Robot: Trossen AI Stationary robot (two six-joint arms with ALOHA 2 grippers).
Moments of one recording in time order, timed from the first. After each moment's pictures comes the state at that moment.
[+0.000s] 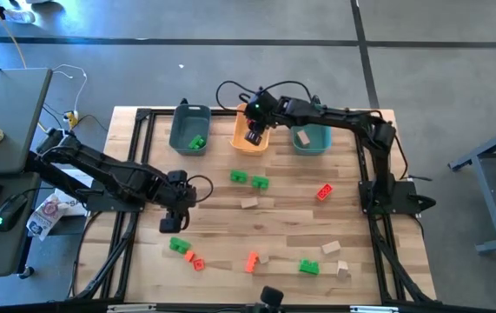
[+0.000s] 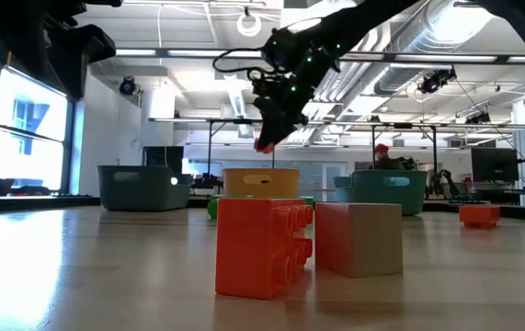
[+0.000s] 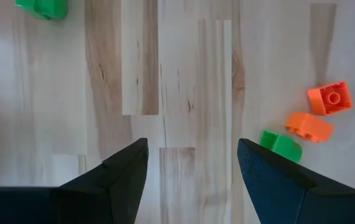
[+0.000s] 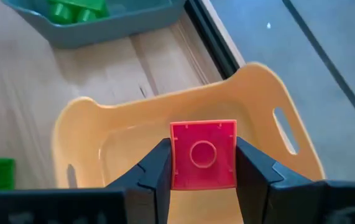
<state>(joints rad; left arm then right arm) -0.25 1.21 0.99 -1.03 -0.11 -0.34 -0.44 1.98 1.62 -0.49 0.09 -0.11</state>
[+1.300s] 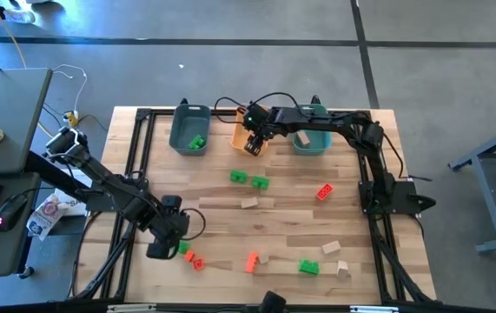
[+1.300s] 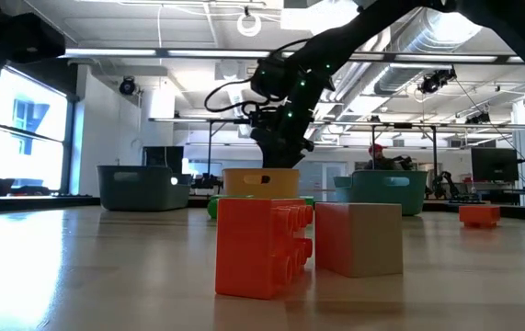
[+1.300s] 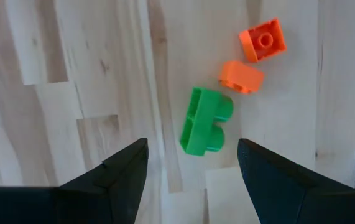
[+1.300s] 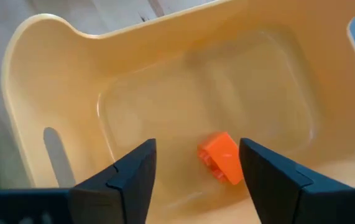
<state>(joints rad) -0.52 1.33 0.98 -1.02 -0.04 -0.52 -0.42 2.09 1.61 -0.59 0.12 0.03</state>
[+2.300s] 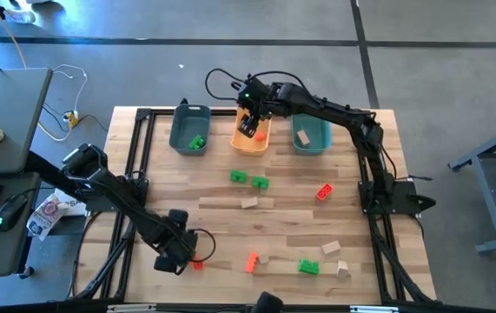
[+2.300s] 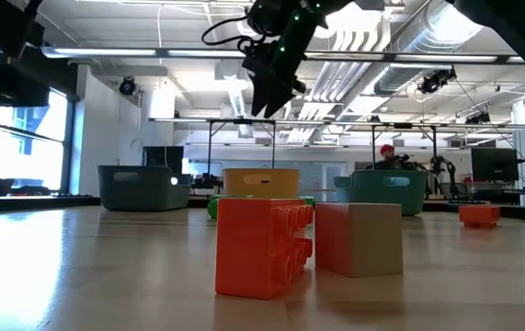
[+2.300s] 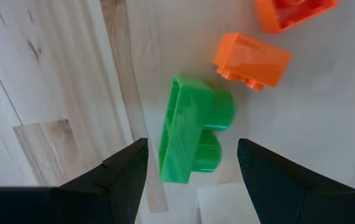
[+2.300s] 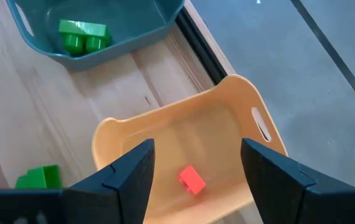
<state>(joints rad) -0.58 1.61 0.98 -0.92 -0.01 -0.55 -0.40 2.08 2.09 -0.97 0.16 0.02</state>
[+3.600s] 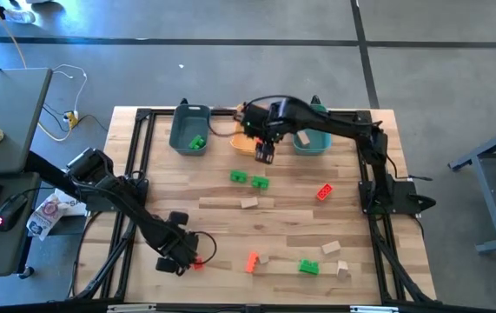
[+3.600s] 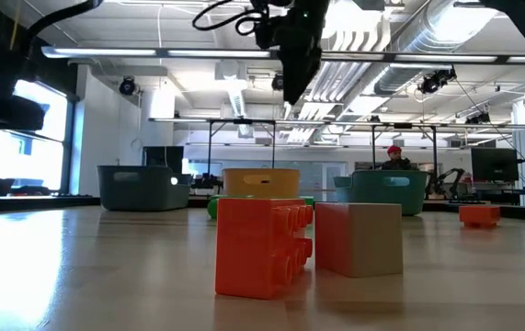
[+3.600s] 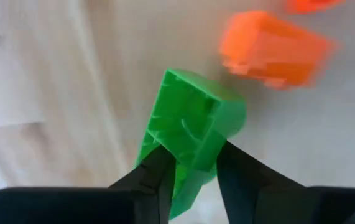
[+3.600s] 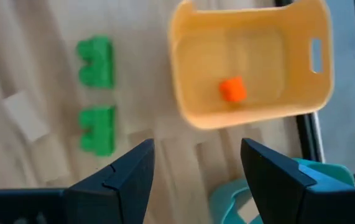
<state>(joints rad) -0.58 1.68 0.94 -0.87 -0.01 -0.55 -0.22 2.02 2.09 -1.34 0.18 -0.03</state>
